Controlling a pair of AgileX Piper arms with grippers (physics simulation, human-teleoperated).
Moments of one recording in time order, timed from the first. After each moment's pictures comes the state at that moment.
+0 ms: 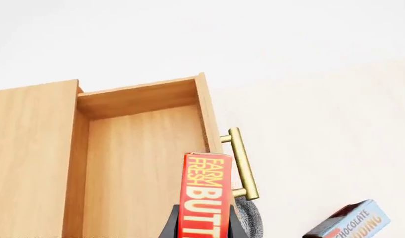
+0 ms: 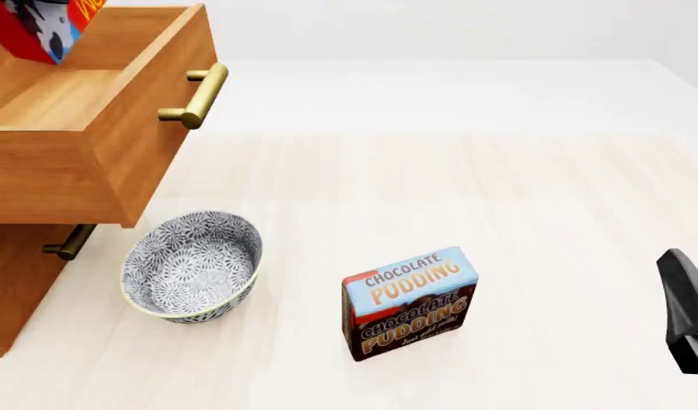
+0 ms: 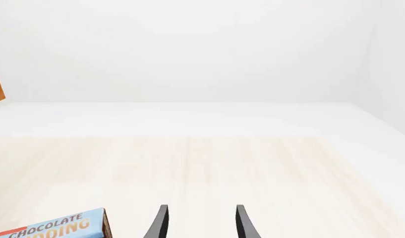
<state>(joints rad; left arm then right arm) -0.17 1.11 -1.43 0.96 0.02 0.00 0.00 0.00 0.00 0.00</state>
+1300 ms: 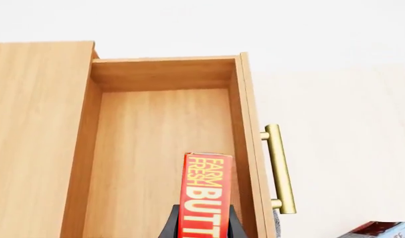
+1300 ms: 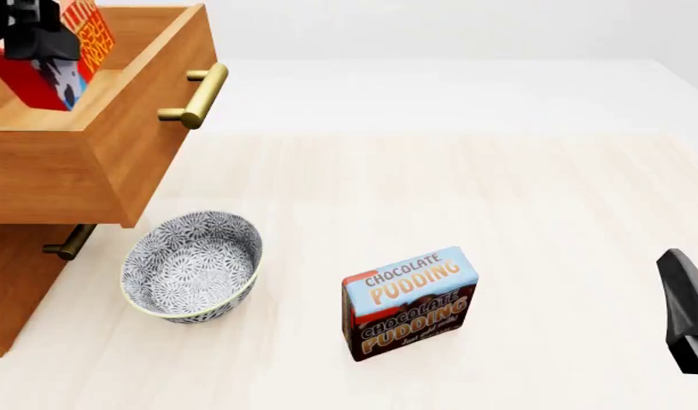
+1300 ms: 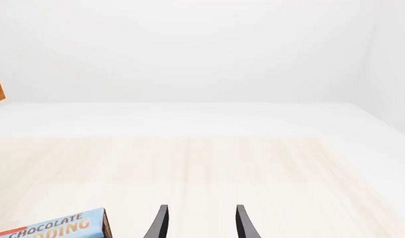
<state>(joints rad) -0.07 1.16 -1.29 0.86 -0.03 0.00 0.00 0.00 0.00 0.00</state>
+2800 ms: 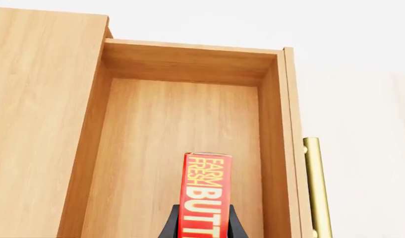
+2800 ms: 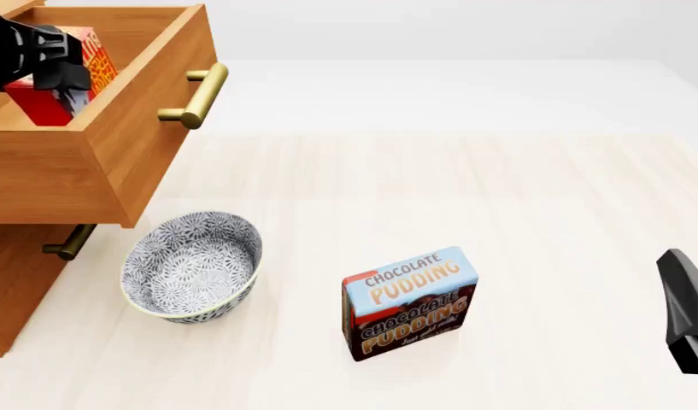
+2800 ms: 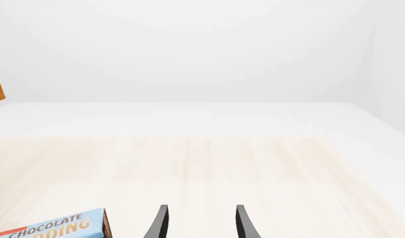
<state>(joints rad) 0.00 1.24 -1.22 0.77 -0.07 0.00 0.00 0.00 0.00 0.00</state>
